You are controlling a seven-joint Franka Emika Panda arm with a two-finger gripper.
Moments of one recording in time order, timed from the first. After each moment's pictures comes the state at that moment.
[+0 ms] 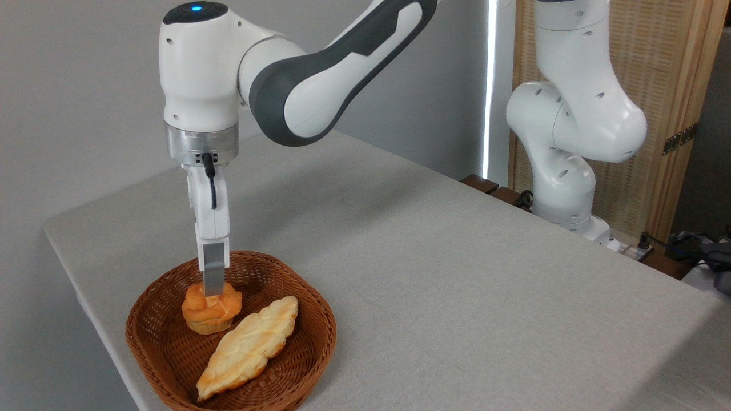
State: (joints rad) arm 0.01 0.18 -0.24 -1.80 -0.09 2.21 0.94
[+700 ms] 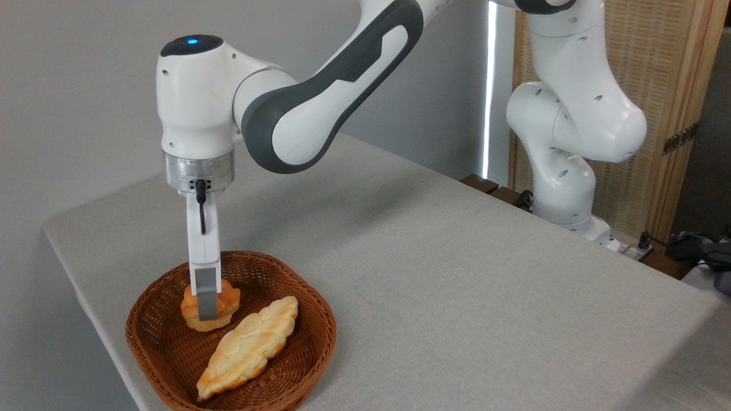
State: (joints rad) arm 0.00 0.25 -0.25 -1.80 0.00 2.28 0.95
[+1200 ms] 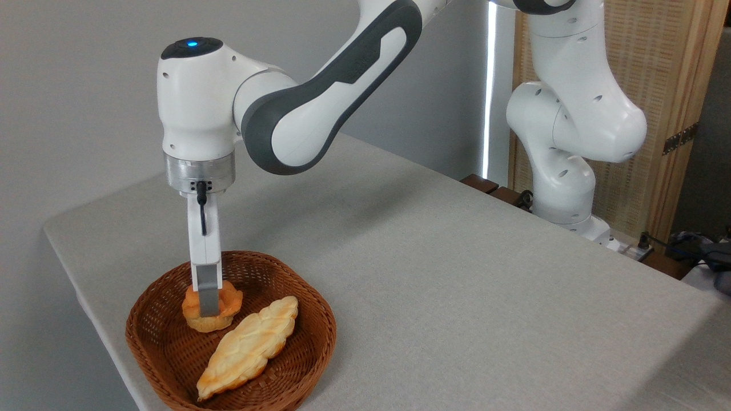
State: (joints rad) arm 0.00 0.25 -0.26 -1.81 0.00 2.28 0.95
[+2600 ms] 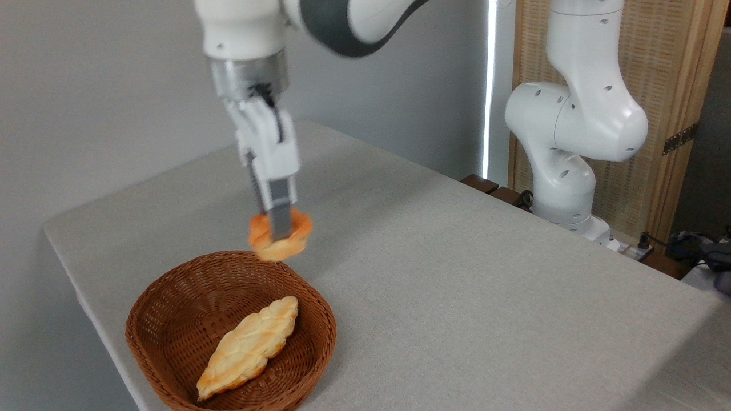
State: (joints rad) arm 0.06 -0.05 -0.17 -1.81 -0.12 1.83 0.95
